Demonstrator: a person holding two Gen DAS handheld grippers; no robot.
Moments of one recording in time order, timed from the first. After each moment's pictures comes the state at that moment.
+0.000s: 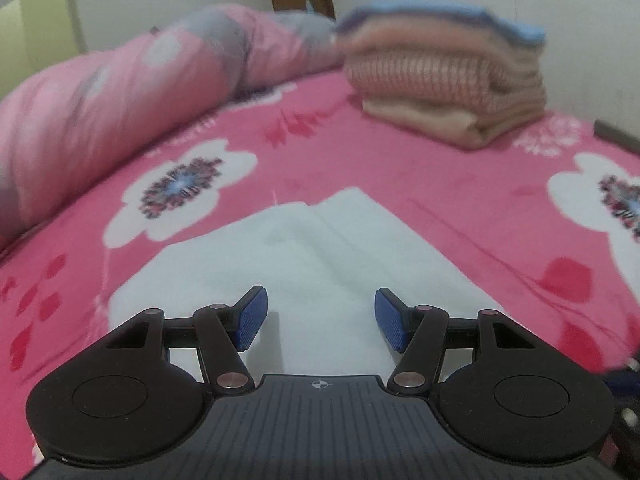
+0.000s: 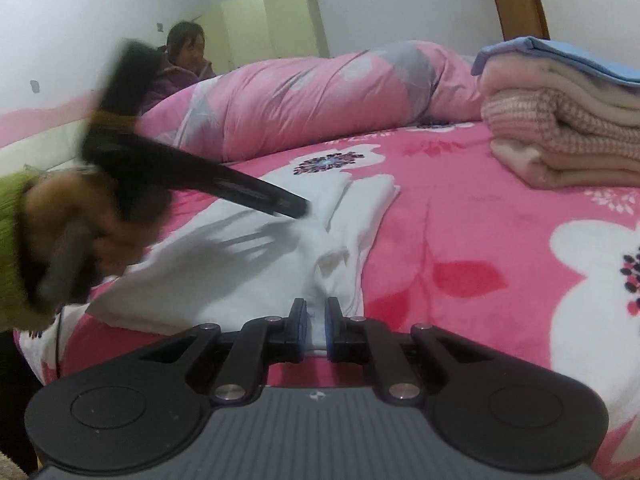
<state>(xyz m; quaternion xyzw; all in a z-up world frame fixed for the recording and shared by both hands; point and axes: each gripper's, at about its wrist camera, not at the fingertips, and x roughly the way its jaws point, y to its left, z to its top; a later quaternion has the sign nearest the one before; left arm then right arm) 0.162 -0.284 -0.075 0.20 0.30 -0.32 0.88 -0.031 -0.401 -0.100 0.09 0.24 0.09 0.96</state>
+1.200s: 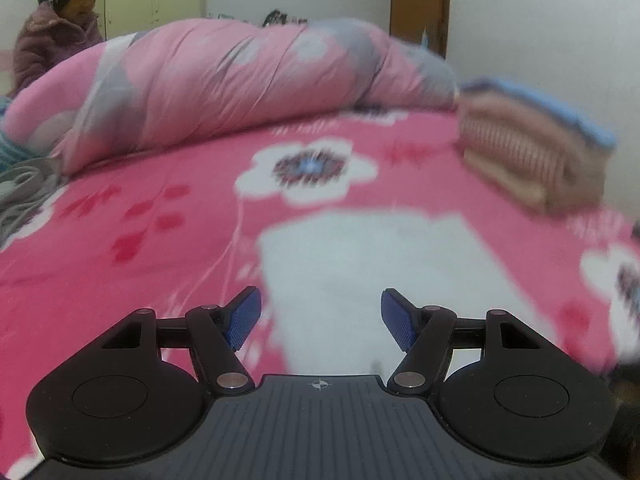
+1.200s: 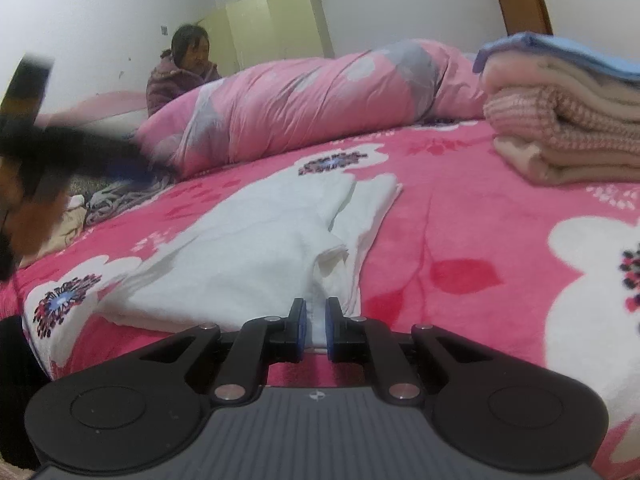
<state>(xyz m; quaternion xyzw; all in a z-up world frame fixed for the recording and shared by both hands) 0.093 -0.147 -0.030 0.08 0.30 -0.21 0.93 -0.044 -0.404 -0.093 0.09 0.22 0.10 0.97</state>
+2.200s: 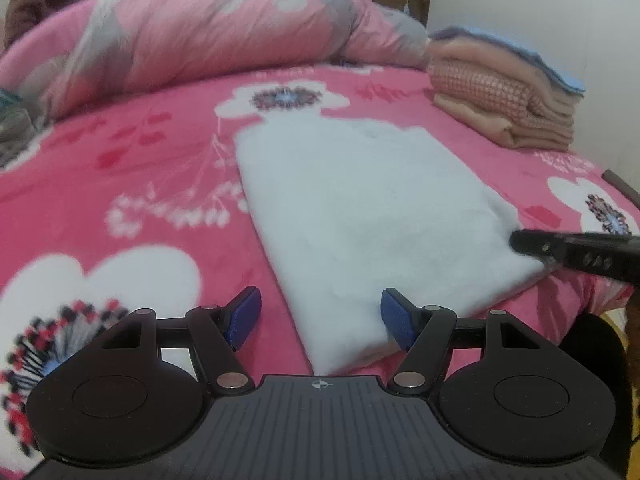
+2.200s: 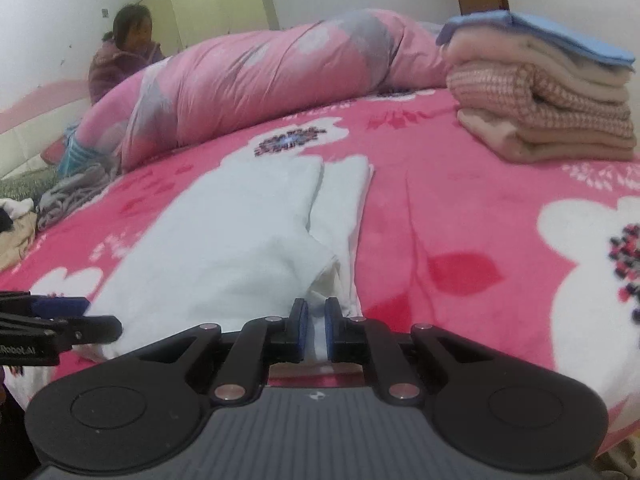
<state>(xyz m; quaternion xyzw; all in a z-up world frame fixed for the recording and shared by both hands) 0.049 -0.128 -0.071 0.06 0.32 -0.24 0.91 -0.011 -0.380 -0.071 0.11 0.27 0.02 0.96</state>
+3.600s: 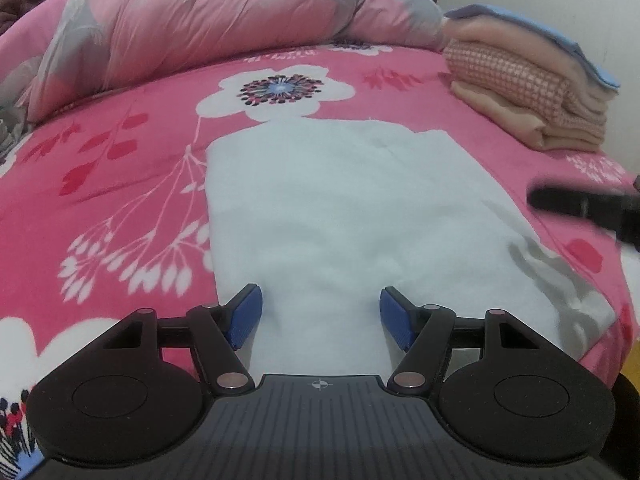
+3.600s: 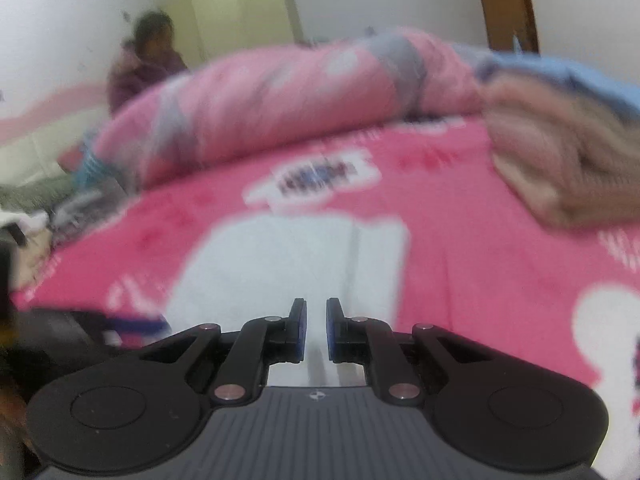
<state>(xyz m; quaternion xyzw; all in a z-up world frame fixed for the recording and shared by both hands) 0.119 -0.181 -0.080 0.08 0.38 -0.22 0.90 0.045 -0.365 -0.030 0.07 0.26 0.05 0.96</state>
